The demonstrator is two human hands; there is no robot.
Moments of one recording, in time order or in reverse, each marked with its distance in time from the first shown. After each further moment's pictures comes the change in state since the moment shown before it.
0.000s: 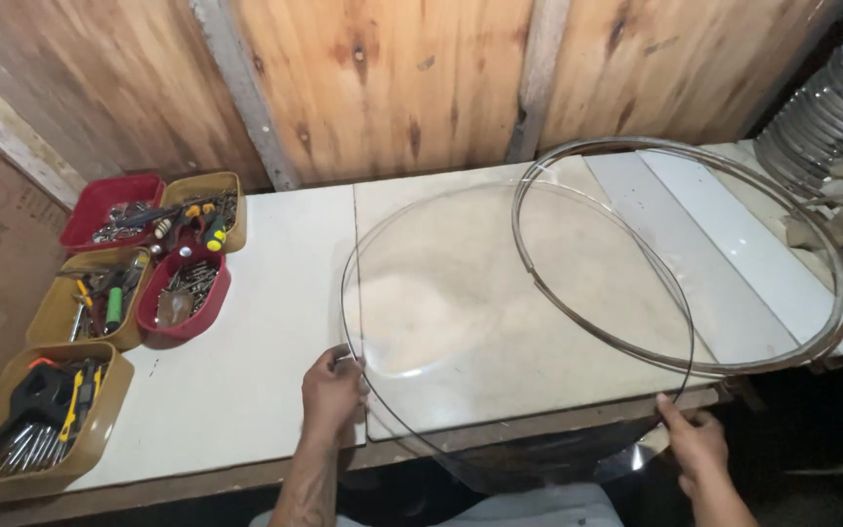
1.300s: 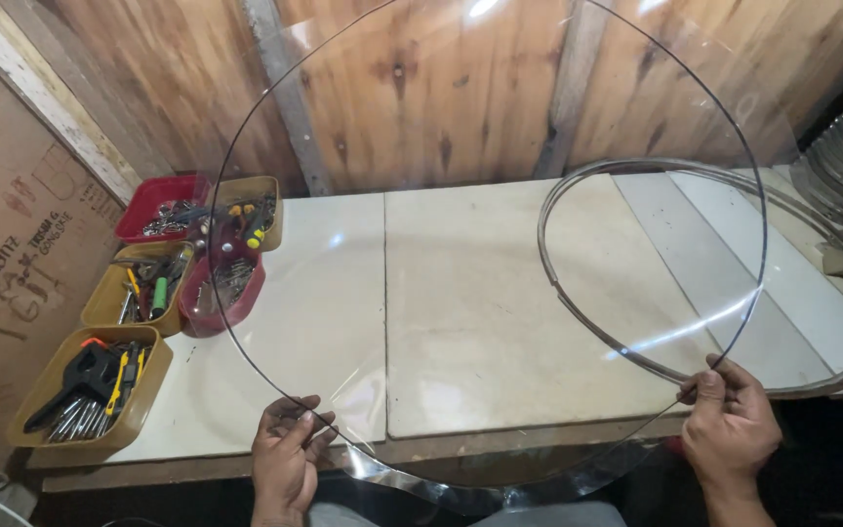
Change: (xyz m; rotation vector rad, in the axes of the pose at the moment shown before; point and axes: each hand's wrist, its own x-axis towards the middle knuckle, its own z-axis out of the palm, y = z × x) left_hand 0.025 -0.093 -0.106 -0.540 0.046 0.271; right_hand -0.107 -0.127 -0.016 0.484 0.103 -0.825
